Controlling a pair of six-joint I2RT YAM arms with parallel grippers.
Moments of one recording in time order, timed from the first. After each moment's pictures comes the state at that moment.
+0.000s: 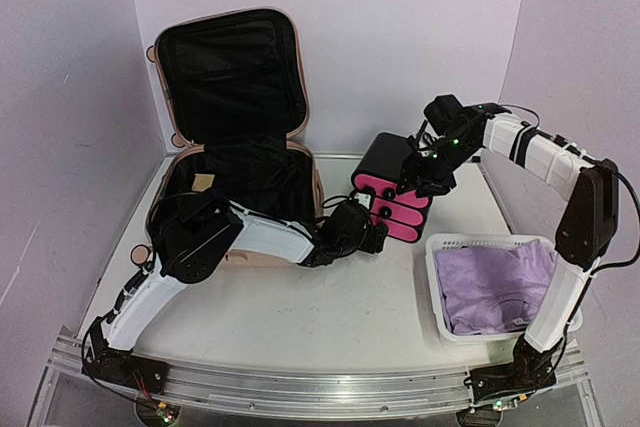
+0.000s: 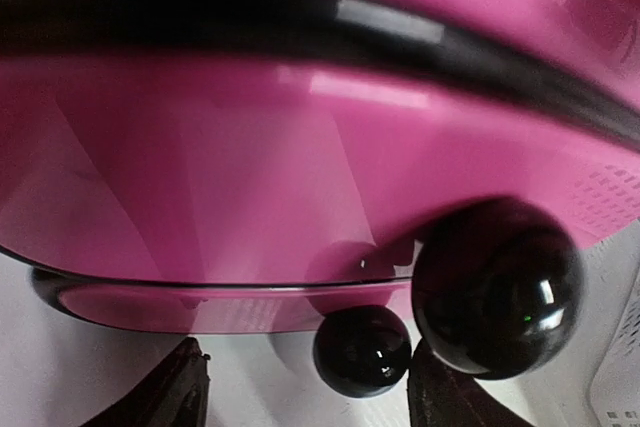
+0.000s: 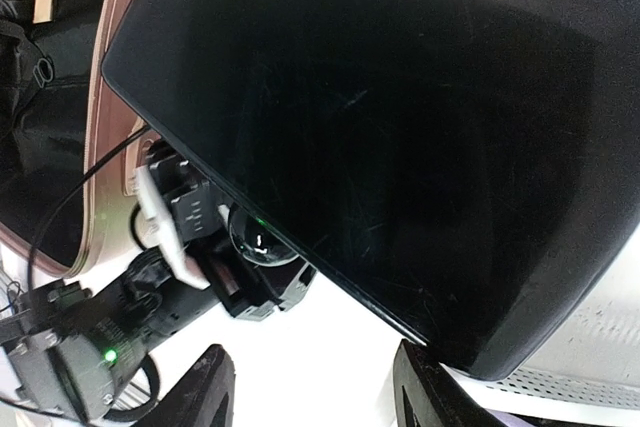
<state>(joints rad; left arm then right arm) -1.03 2.49 1.77 0.28 -0.25 -0.45 0.43 1.79 1.64 -0.99 -0.25 0.33</state>
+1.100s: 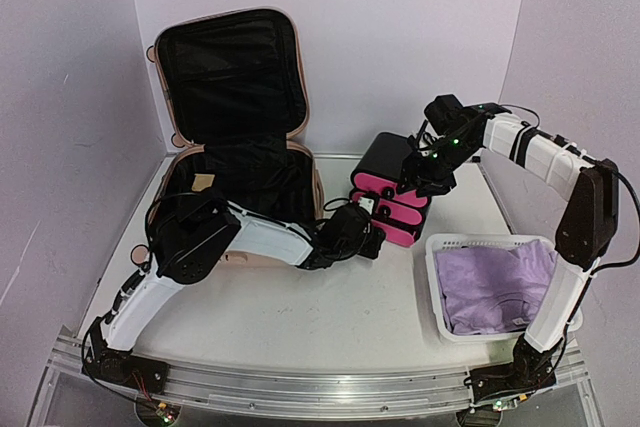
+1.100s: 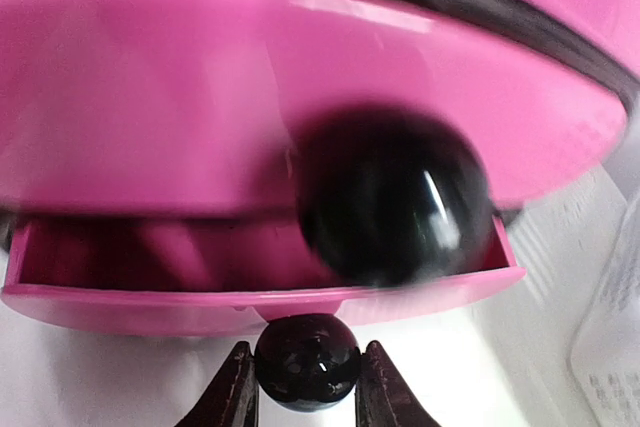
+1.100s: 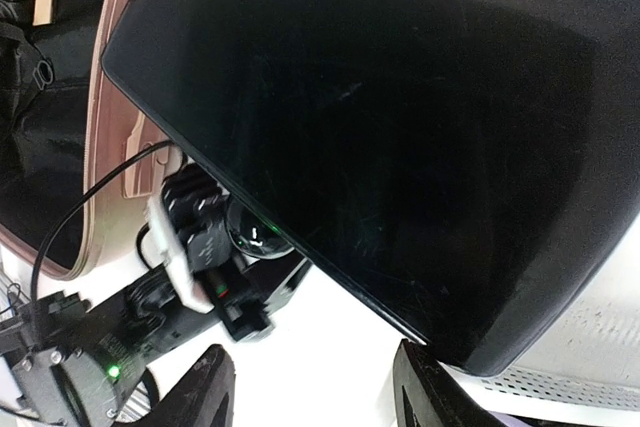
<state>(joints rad) -1.04 2.48 1.75 0.28 -0.19 -0.44 0.43 1.79 1.64 -0.98 -0.25 0.33</state>
